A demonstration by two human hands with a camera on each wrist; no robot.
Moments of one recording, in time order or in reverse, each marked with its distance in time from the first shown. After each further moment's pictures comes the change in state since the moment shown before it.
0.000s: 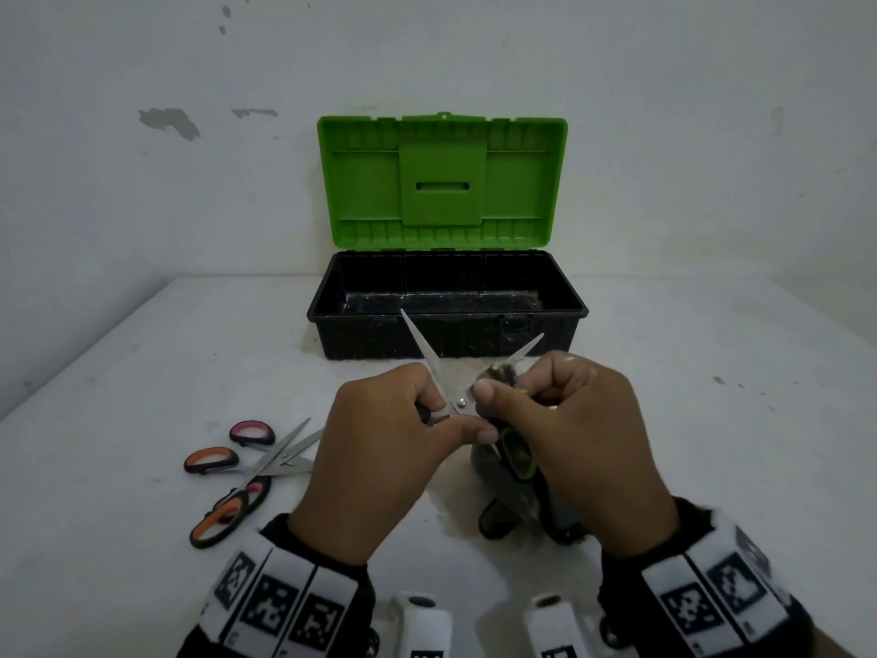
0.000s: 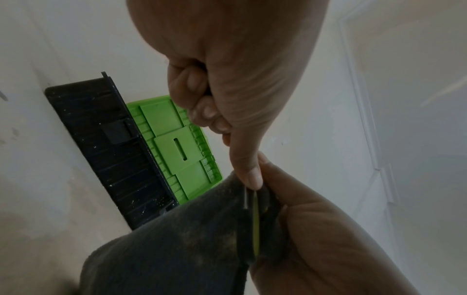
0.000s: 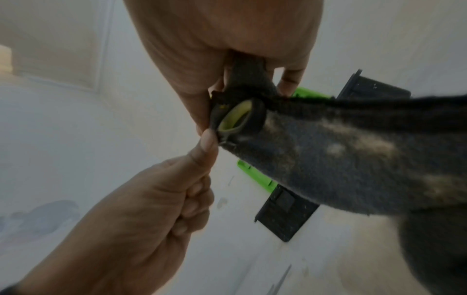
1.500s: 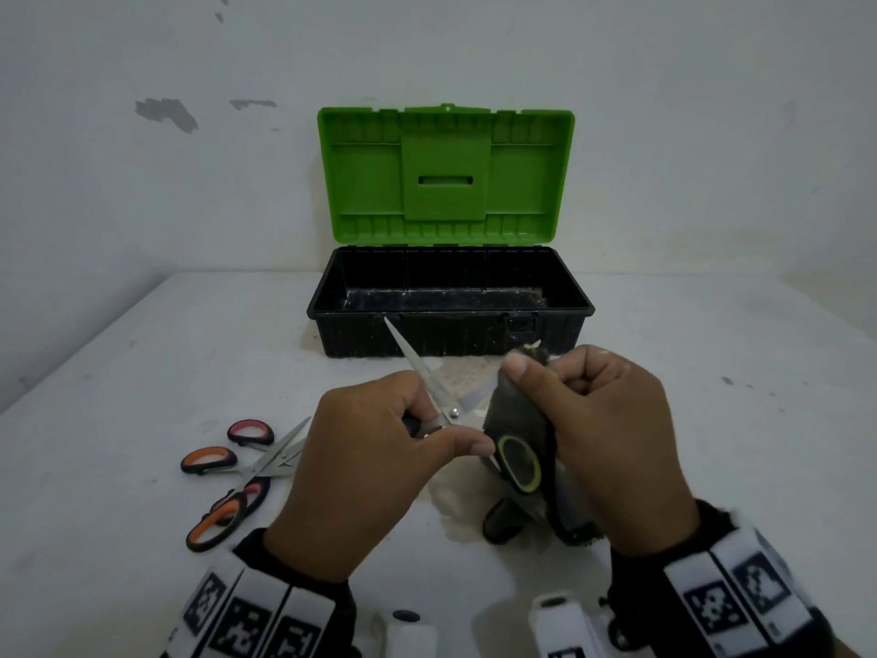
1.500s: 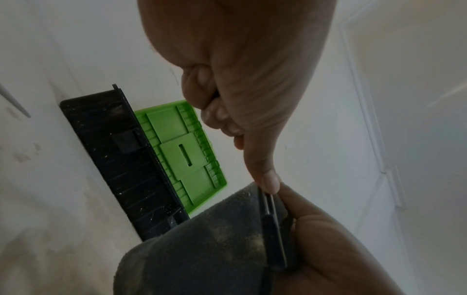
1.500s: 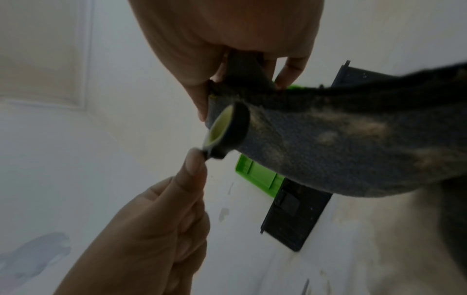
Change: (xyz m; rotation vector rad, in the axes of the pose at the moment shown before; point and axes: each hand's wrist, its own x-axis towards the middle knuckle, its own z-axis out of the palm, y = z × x) left_hand -0.005 0.000 -0.010 -0.042 -0.015 0.030; right_hand 0.002 0.002 -0.005 0.104 0.118 0.107
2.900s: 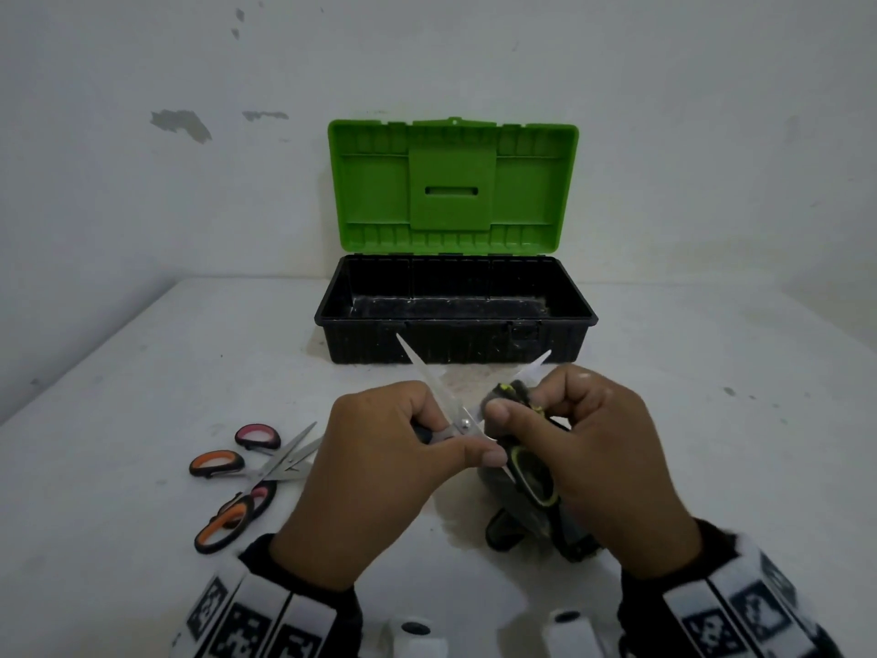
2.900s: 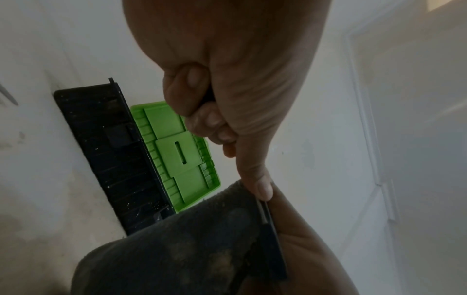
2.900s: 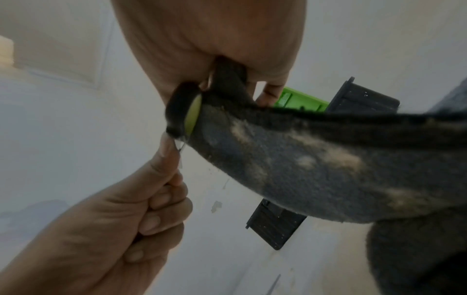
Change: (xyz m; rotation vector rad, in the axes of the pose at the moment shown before) left_hand 0.001 0.010 -0.004 -0.092 -0.034 -0.139; right_hand -0.003 0.008 0.001 -0.085 -0.190 -0.168
